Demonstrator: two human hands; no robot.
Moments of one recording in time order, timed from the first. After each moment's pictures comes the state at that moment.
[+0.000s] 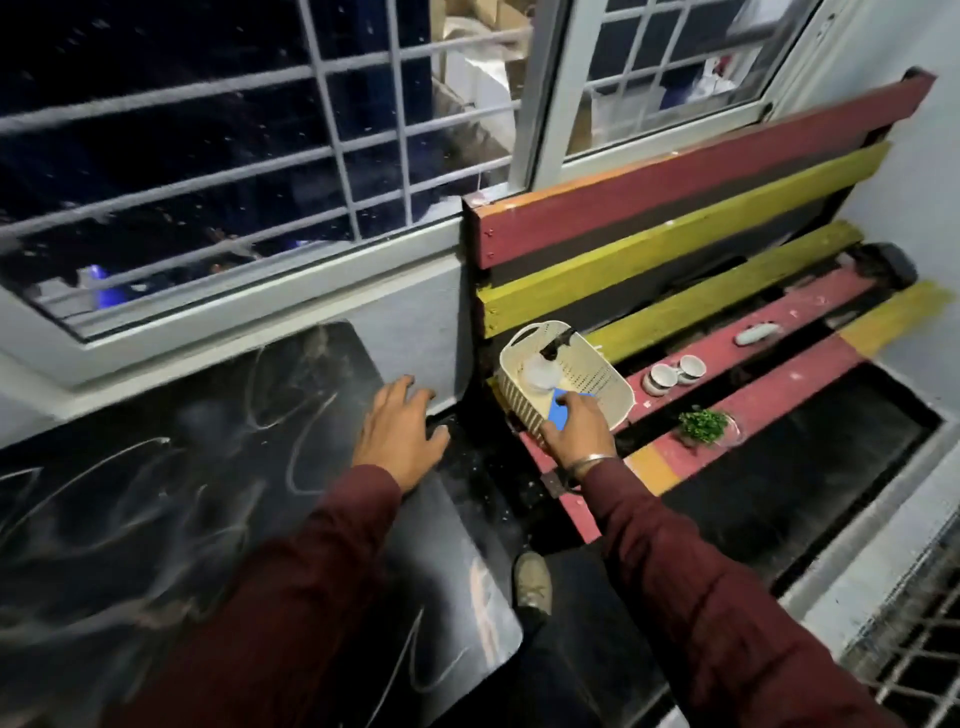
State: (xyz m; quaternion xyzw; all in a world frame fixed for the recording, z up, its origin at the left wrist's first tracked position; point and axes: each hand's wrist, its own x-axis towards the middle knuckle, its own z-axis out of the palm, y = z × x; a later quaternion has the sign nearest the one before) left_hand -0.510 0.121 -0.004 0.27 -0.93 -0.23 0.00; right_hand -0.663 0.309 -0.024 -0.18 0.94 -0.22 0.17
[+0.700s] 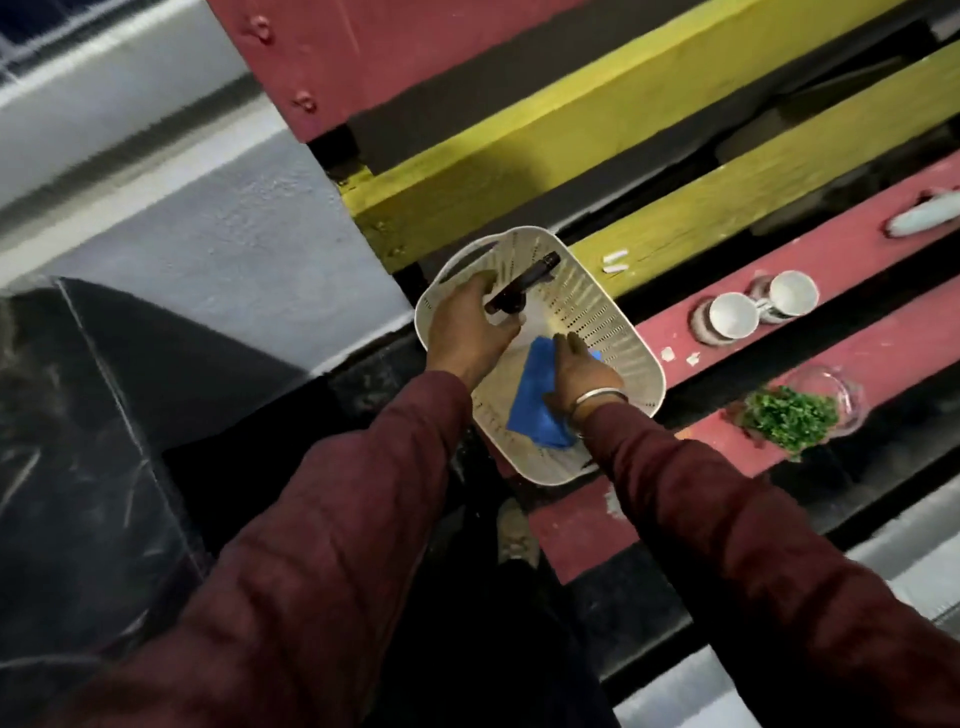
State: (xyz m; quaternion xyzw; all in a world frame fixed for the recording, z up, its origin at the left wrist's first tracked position) left_hand -0.858 0.162 -0.248 0.35 -0.84 -0.42 -0.03; right_hand -0.920 0.310 -0.297 -0.25 0.89 -0.02 0.39
